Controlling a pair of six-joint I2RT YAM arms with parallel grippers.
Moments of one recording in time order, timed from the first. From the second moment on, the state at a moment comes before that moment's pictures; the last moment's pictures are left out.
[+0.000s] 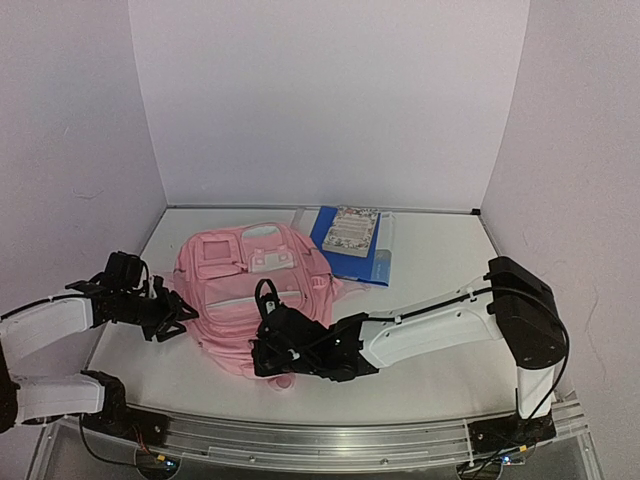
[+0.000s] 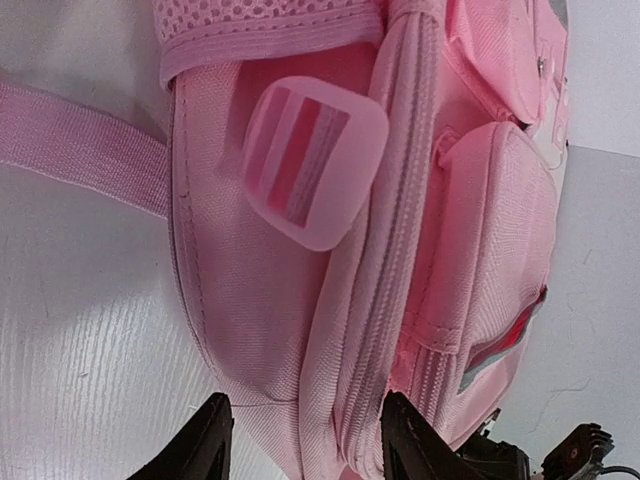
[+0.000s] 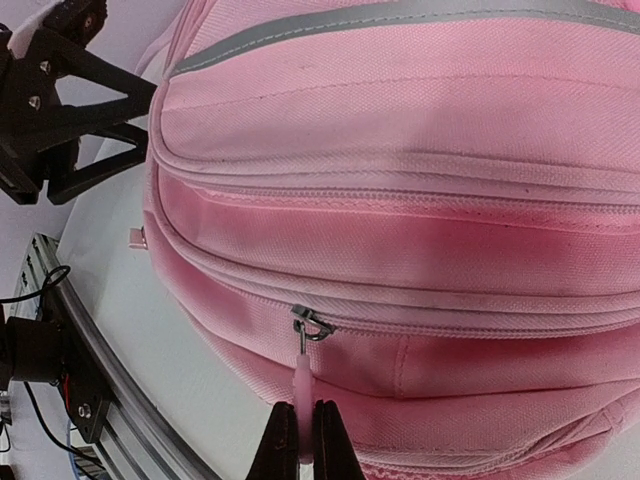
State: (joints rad) left arm -0.21 1.00 0.47 -0.41 0.45 -0.85; right arm 1.34 2.05 1.37 -0.04 0.25 0.86
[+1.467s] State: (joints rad) left arm -0.27 1.11 0.83 -0.63 0.21 -0.62; right arm 1.06 1.82 1.11 -0.03 0.11 0.61
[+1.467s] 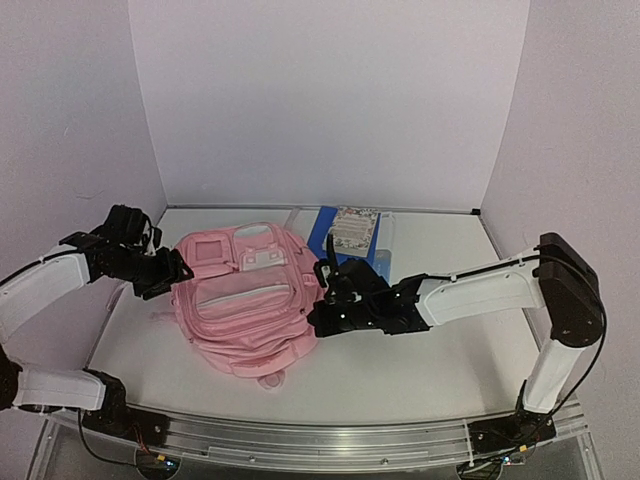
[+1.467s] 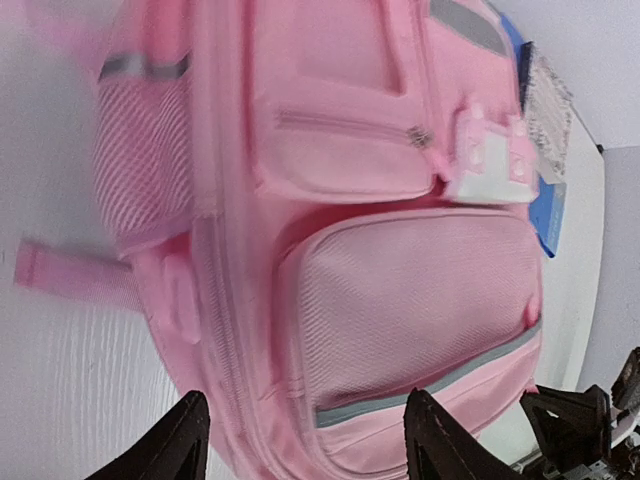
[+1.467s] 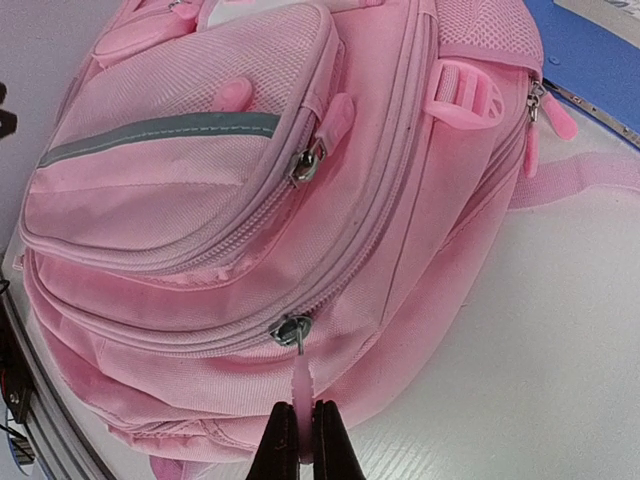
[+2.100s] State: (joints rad) left arm -0.92 1.47 1.10 -0.45 -0.01 -0.32; right arm 1.05 1.79 1.05 0.05 0.09 0.64
